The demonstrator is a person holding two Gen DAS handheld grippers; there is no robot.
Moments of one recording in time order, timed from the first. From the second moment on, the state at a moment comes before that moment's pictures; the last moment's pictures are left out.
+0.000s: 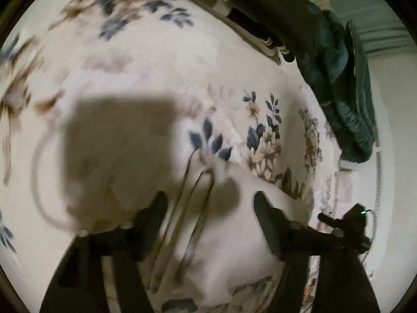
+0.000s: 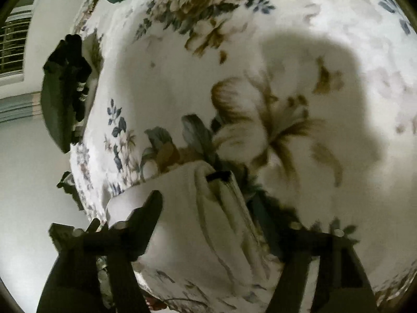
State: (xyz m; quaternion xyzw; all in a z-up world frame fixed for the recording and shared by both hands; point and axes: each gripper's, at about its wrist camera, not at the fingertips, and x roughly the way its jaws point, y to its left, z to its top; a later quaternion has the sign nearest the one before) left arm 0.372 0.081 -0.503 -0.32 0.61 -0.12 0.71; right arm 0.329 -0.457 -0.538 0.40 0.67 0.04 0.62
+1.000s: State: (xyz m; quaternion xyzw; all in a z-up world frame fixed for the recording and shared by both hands) left arm 0.377 0.052 -0.473 -0.30 0.61 -0.18 0.71; right arm 0.329 -0.393 -0.521 0.42 0.66 0.17 0.60
